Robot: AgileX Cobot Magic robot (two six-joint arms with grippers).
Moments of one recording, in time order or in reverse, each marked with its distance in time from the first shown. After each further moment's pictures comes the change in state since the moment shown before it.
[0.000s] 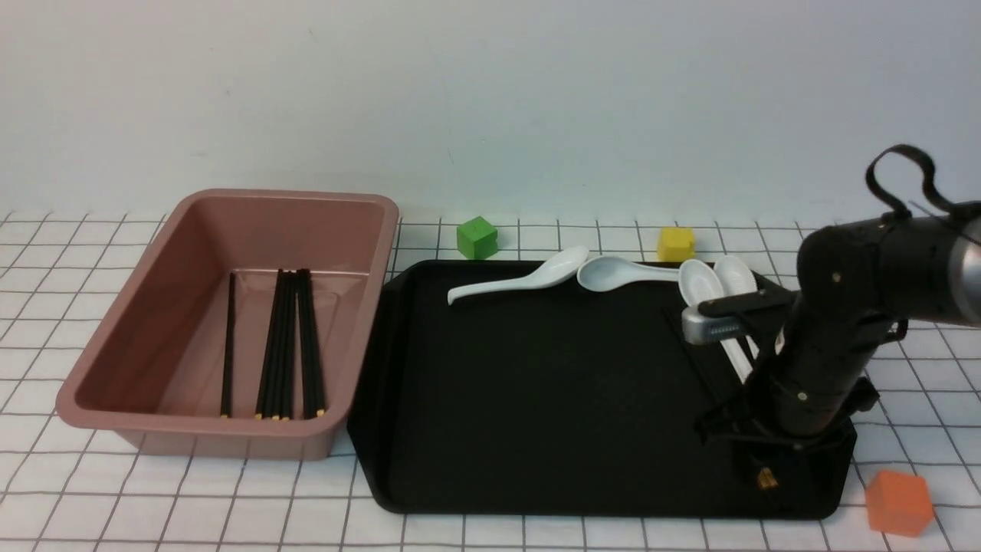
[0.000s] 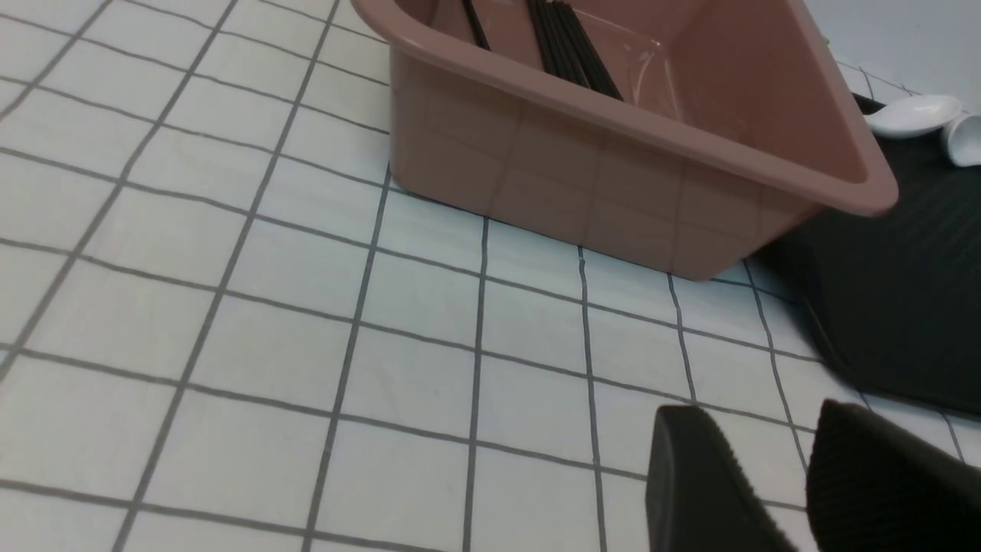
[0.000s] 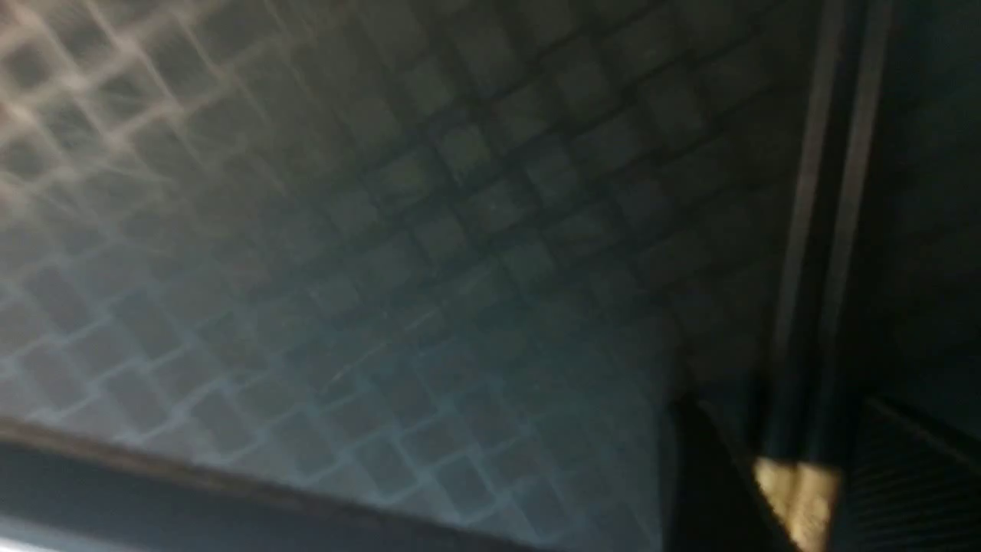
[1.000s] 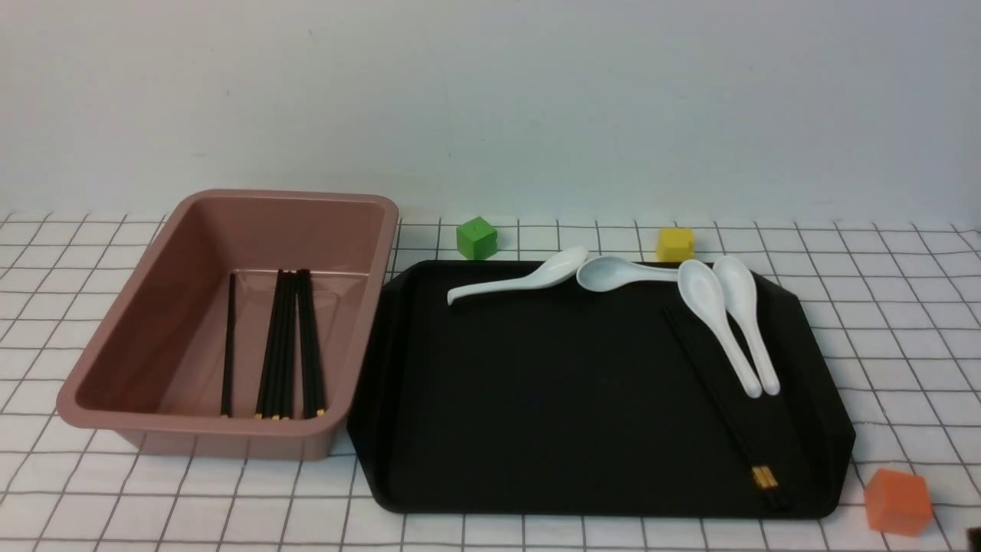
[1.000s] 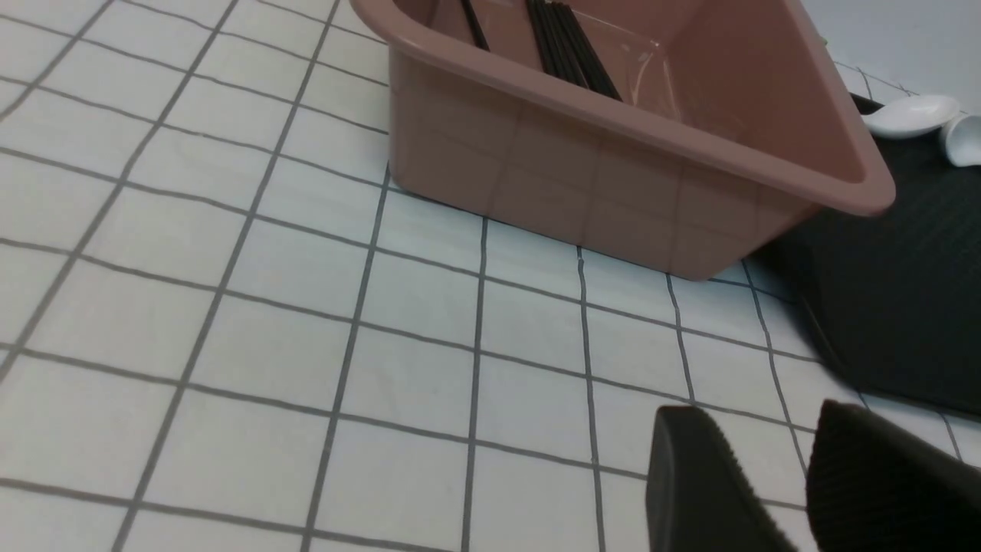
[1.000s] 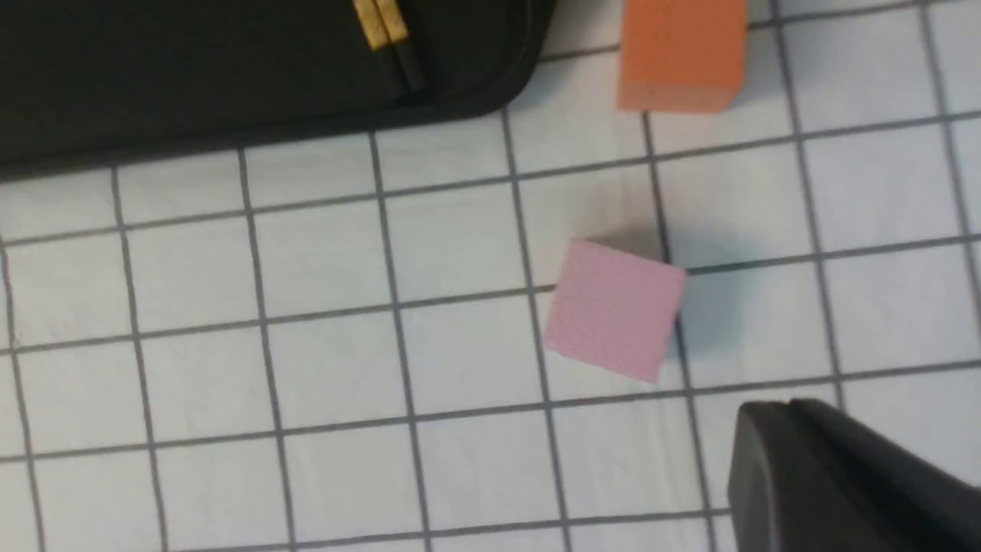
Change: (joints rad) right arm -0.163 -0.959 0.601 -0.005 0.024 0.221; left arm 0.000 0.000 0.000 0.000 0.000 0.000
